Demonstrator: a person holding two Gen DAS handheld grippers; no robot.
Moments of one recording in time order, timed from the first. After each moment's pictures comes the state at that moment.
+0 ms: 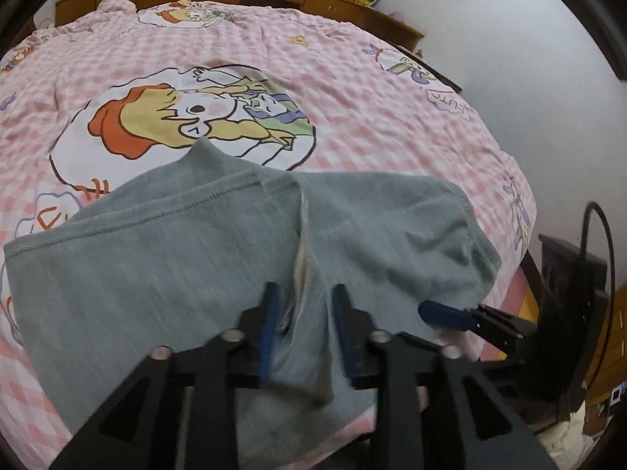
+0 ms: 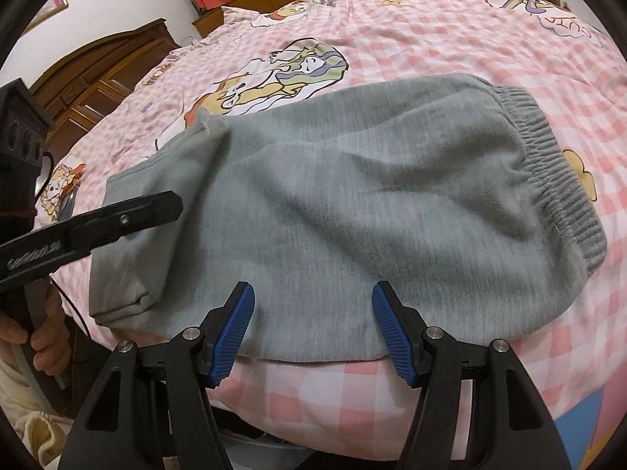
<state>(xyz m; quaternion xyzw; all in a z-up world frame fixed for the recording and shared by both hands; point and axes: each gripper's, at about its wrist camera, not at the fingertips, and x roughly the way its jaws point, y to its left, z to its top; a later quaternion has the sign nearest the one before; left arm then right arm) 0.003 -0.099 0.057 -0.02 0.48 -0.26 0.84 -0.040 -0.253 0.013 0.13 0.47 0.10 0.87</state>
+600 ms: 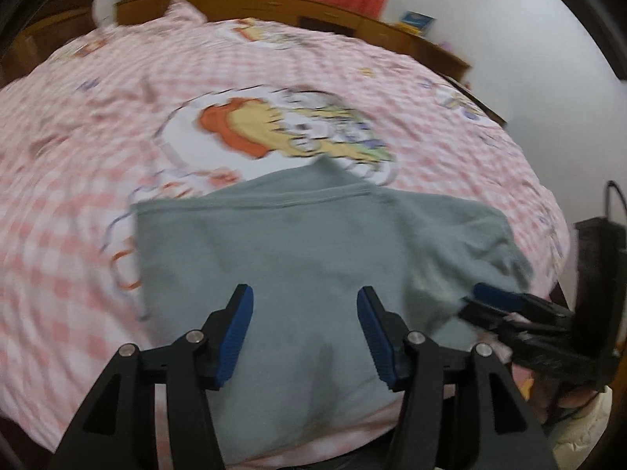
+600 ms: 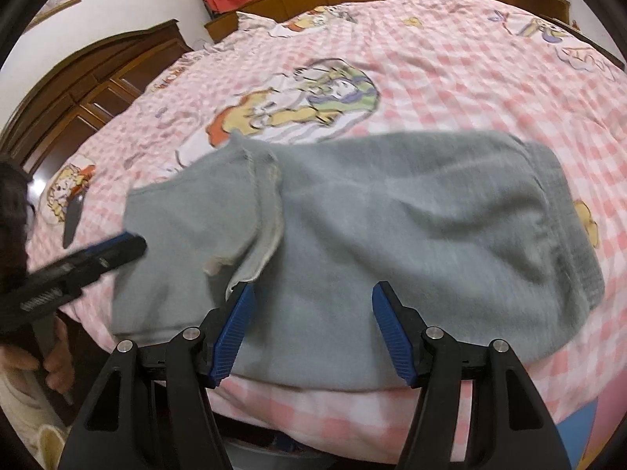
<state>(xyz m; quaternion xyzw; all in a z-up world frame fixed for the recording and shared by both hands) -0.021 -0.015 0.068 -0.05 0.45 -0.16 0.88 -0.024 -0.220 0.048 0.12 0.46 0.12 0.87</state>
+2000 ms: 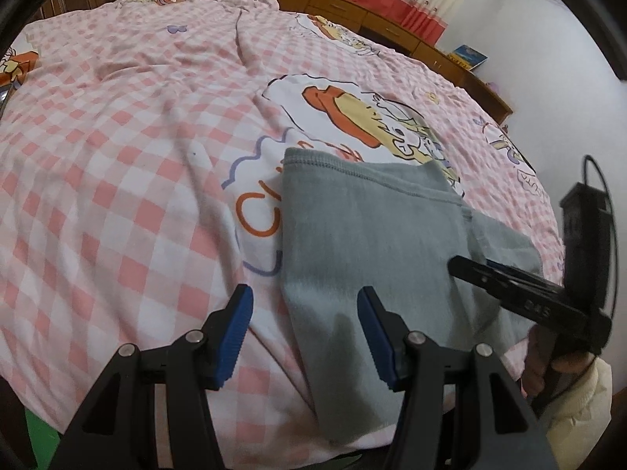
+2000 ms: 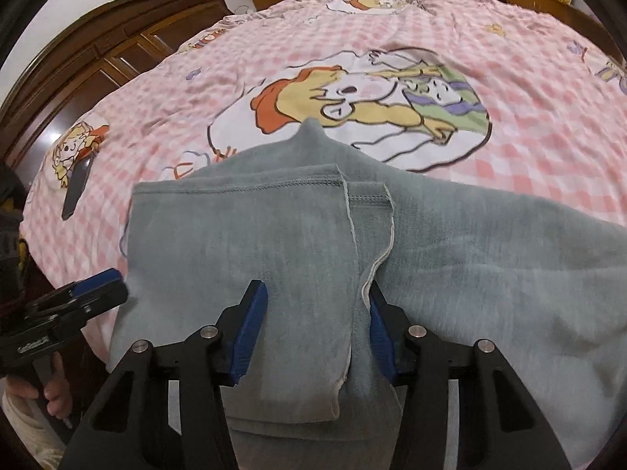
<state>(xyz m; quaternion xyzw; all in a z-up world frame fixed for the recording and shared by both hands) -0.034 0.071 0.039 -0.14 0.46 -0.10 0.87 0.041 -0.156 0.026 0.07 0.48 0.17 0.86</state>
